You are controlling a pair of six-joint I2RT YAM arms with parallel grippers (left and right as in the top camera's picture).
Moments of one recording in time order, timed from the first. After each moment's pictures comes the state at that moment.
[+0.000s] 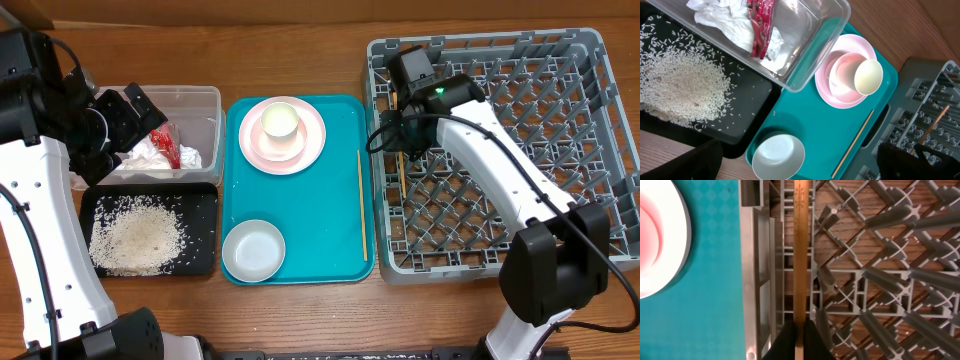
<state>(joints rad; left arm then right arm) 0.30 1.62 1.92 -1.53 0.27 -0.41 0.37 1.89 1.61 -1.01 0.04 0.31</state>
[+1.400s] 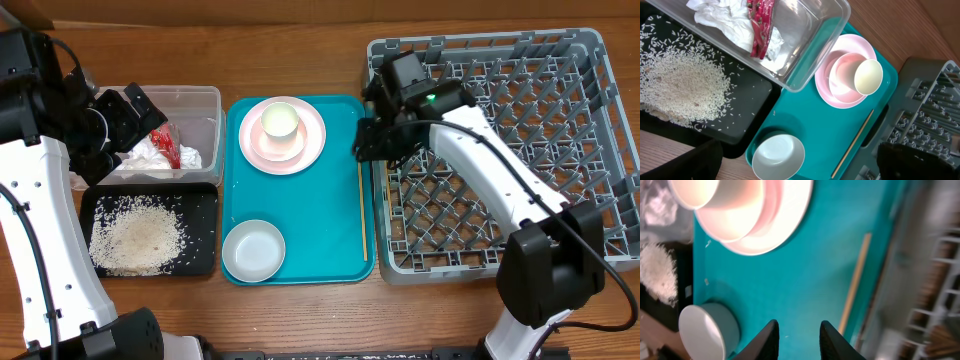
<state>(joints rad) 0.30 1.62 1.92 -1.53 0.27 -0.41 0.41 1.89 1.58 -0.93 -0.37 0.29</state>
